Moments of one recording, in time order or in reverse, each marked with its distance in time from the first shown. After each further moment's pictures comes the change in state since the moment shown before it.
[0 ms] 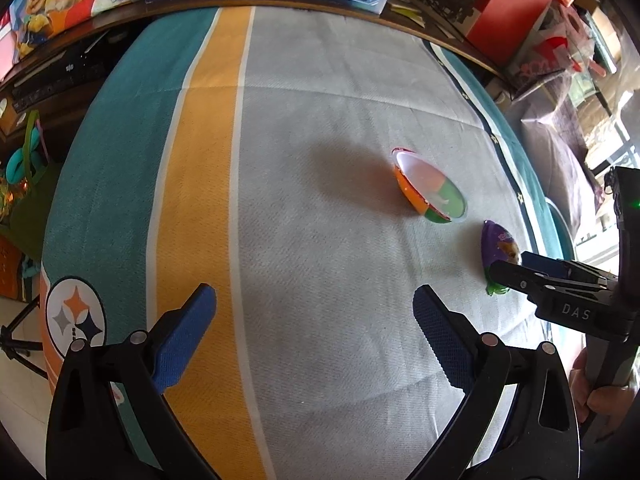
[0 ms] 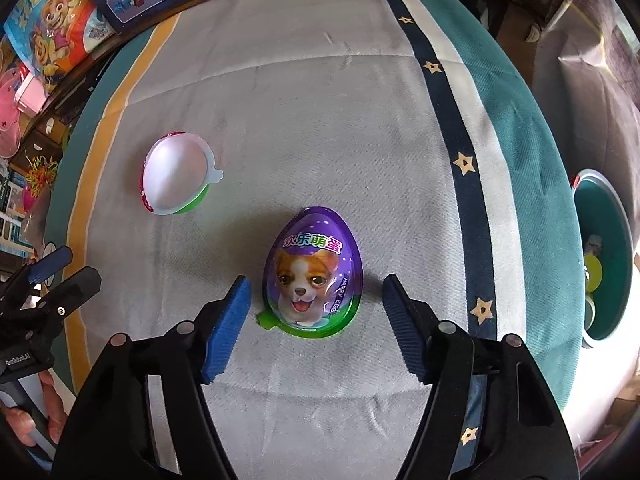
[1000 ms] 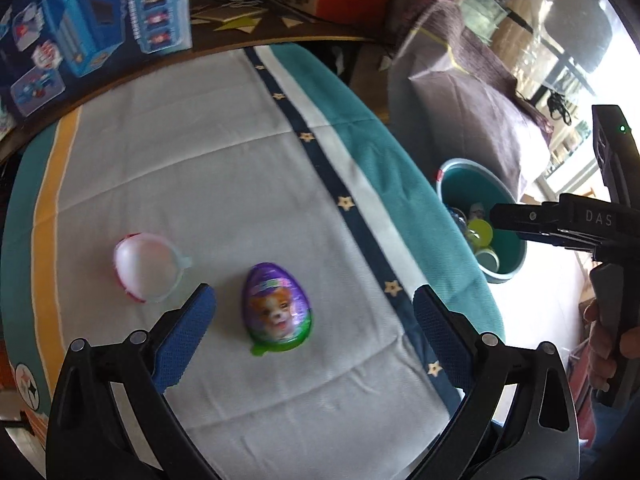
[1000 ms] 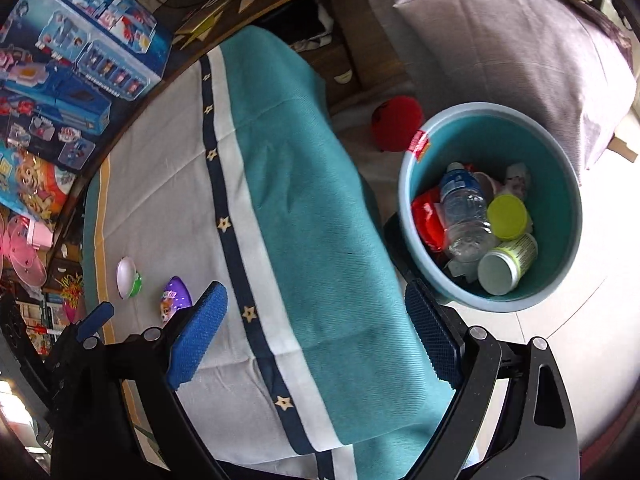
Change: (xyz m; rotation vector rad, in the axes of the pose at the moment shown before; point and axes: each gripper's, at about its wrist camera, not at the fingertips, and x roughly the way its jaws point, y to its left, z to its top) left arm -0.001 -0.195 0.018 0.285 -0.028 -0.074; right arm -0.085 -0.203 -0.017 0.393 -0.049 0.133
